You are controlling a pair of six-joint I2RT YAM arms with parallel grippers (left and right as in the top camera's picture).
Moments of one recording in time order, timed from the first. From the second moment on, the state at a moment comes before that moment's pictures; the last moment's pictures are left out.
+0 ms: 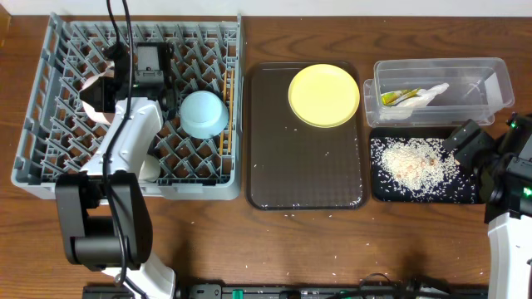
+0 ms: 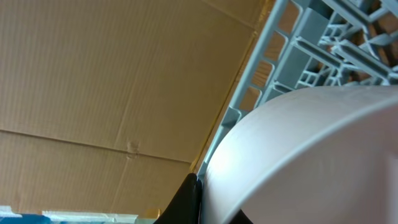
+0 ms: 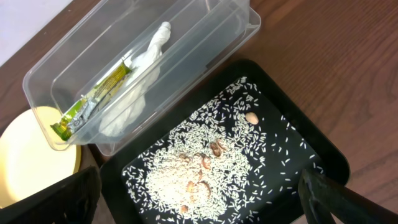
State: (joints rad) left arm 0.01 1.81 1.30 -0.45 -1.25 0.16; right arm -0.34 1.09 0.94 -0.70 0.00 0.44
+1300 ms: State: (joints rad) left arm 0.03 1.91 1.31 -0.35 -1.29 0.22; right arm -0.34 1.09 0.94 -0.70 0.00 0.44
